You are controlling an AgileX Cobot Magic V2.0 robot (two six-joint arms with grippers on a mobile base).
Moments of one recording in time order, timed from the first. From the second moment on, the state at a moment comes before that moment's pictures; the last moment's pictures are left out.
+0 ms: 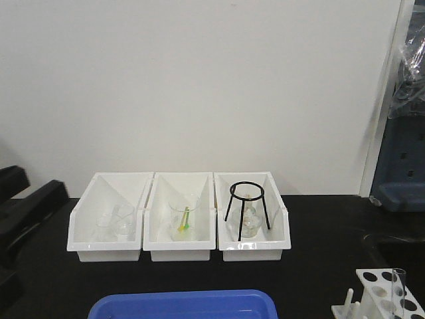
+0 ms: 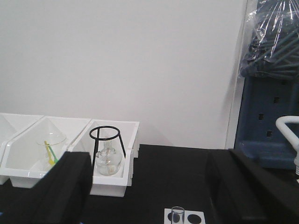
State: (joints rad) left arm -0.54 0.76 -0.68 0.11 -0.10 -0.14; right arm 0.07 0.46 -0.52 0.08 0.15 -0.14
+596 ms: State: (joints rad) left arm -0.54 0.58 -0.68 0.10 0.15 -0.14; right arm 0.07 0.46 -0.52 0.08 0.16 -0.14
